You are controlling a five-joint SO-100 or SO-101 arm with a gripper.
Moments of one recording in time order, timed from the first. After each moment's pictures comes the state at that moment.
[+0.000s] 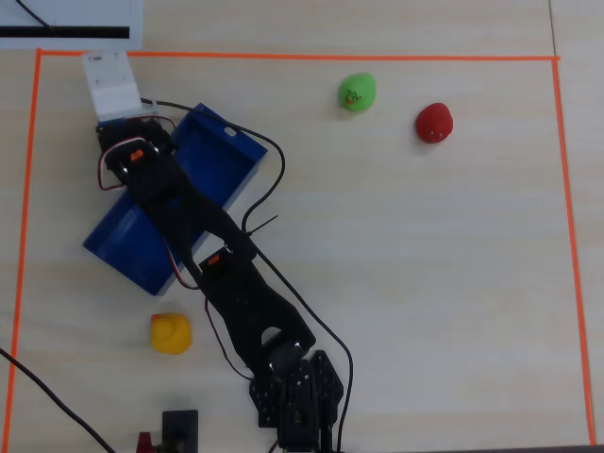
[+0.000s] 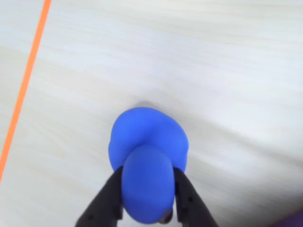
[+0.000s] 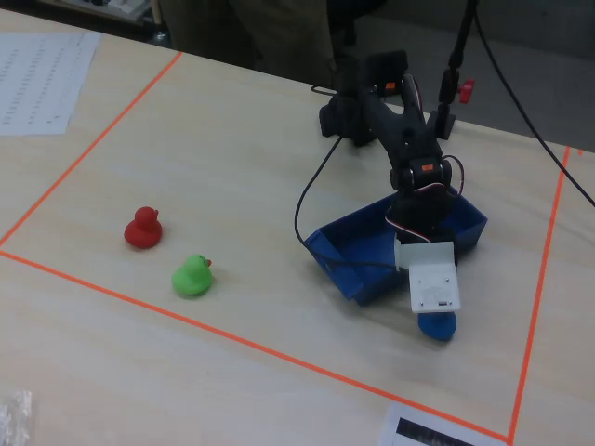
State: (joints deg) arm -31.5 46.8 52.6 43.9 -66.8
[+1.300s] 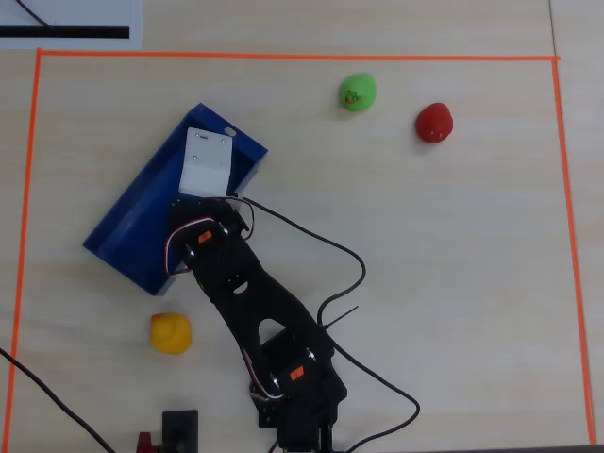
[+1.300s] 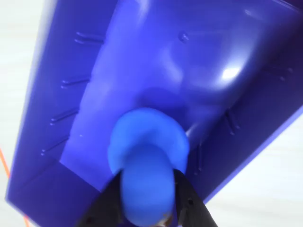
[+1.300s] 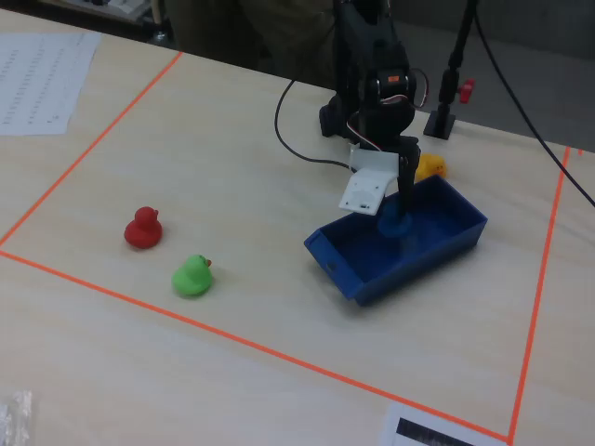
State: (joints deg) arm -29.6 110.2 124.4 46.1 -44.9
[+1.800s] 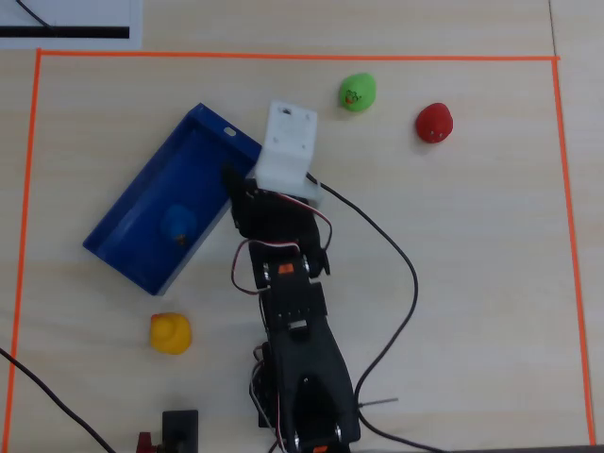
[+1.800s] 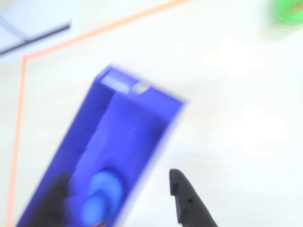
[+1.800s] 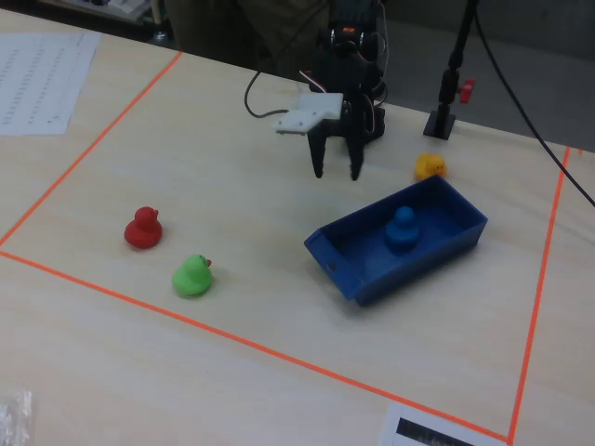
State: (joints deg) arm -5.3 143.2 137.1 42.0 -63.5
